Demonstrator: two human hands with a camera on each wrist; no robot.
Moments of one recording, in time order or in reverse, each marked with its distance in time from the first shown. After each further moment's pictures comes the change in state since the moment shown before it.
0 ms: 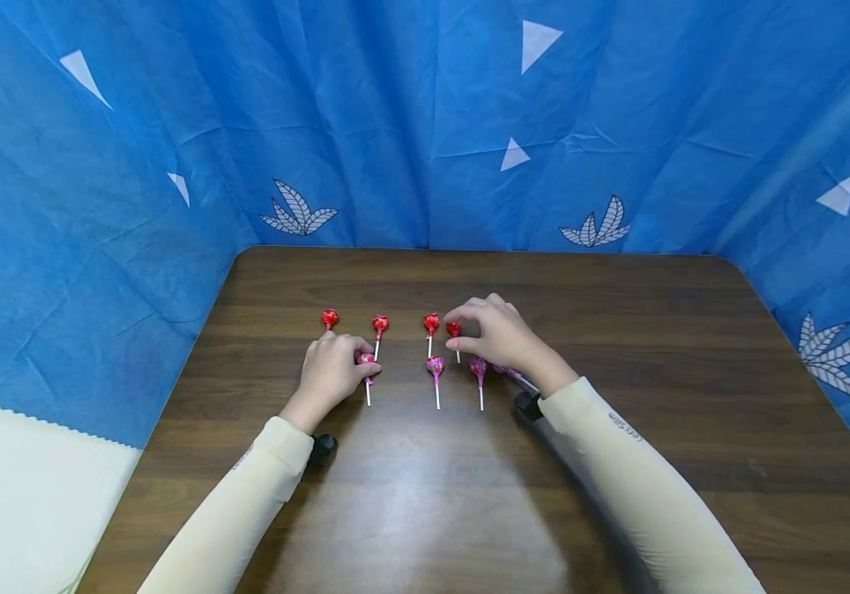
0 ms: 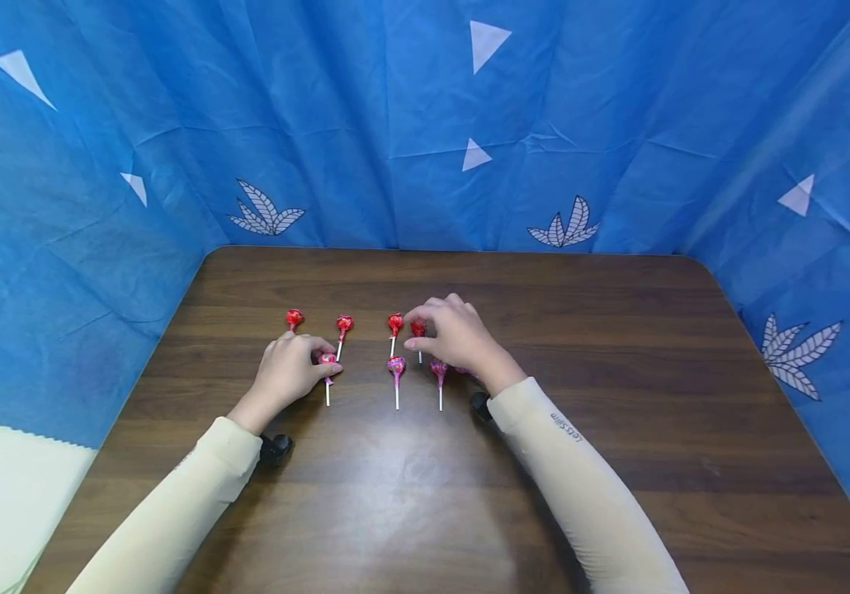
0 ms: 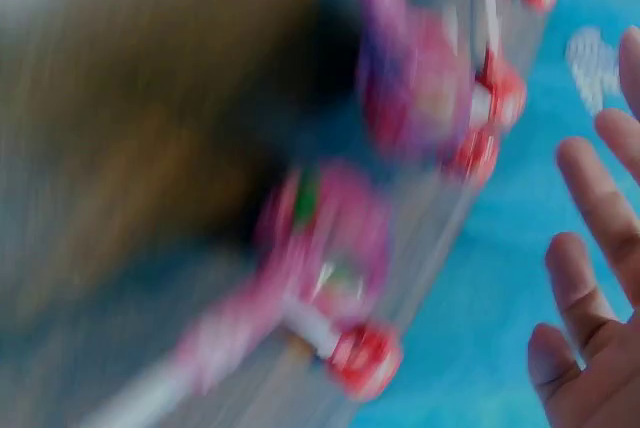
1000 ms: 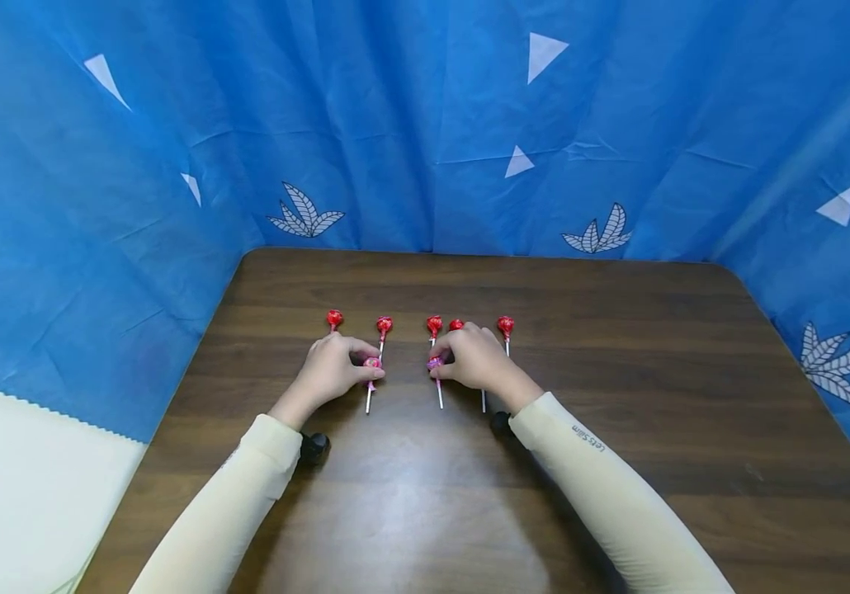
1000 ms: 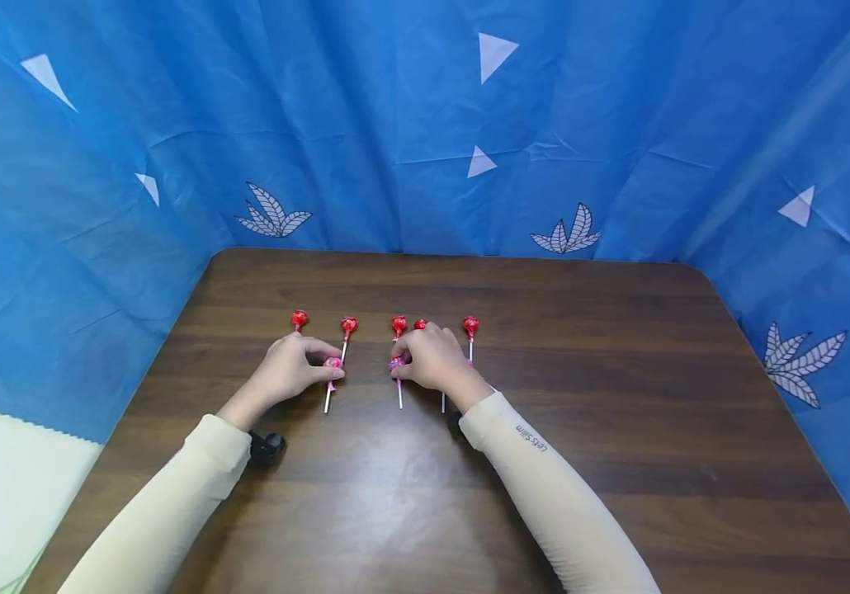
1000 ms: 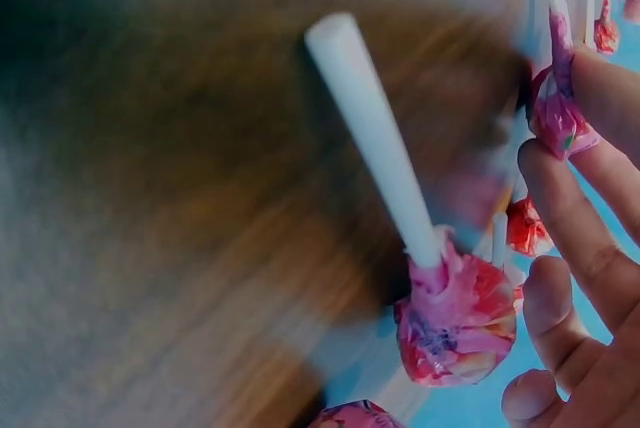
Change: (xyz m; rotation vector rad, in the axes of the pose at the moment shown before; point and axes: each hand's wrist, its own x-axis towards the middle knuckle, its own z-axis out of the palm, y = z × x) left_hand -0.003 -0.014 -0.006 -0.228 -0.100 0.004; right_hand 0.003 -0.023 0.045 -0.143 -0.075 0.016
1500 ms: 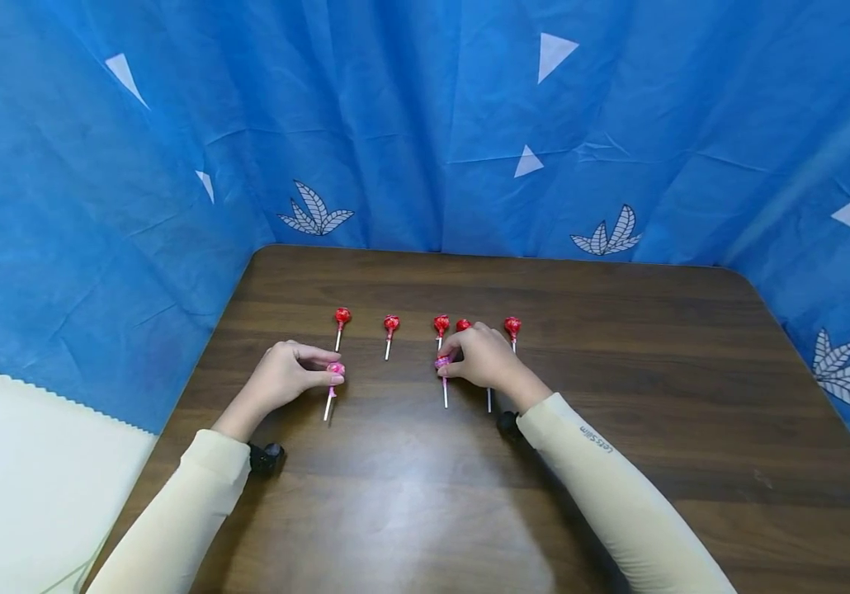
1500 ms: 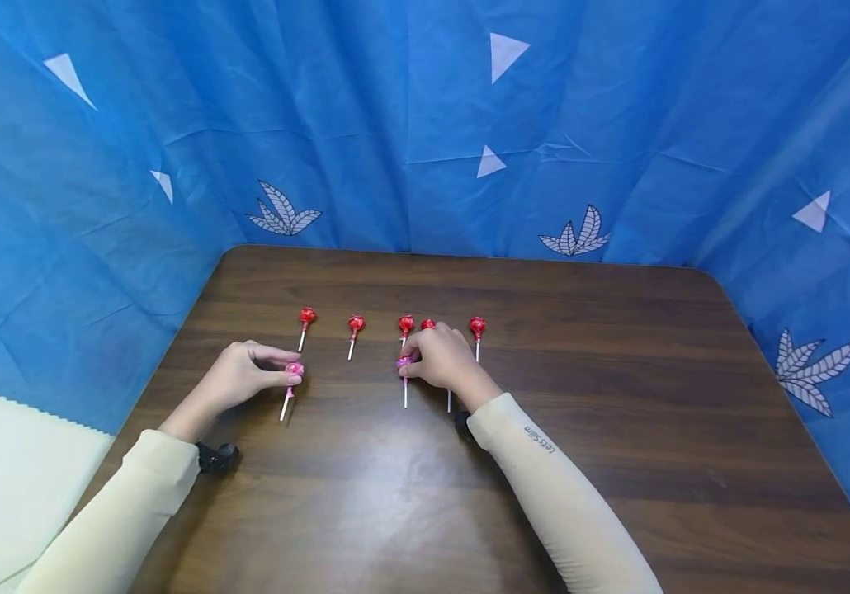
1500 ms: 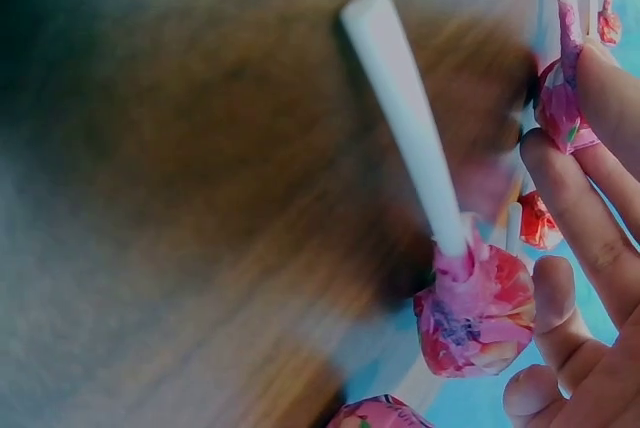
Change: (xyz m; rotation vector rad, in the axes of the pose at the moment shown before) left_hand -0.037 -0.045 -0.038 -0.158 -0.038 -0.143; right_hand -0.001 0.007 -0.001 0.073 -0.011 0.009
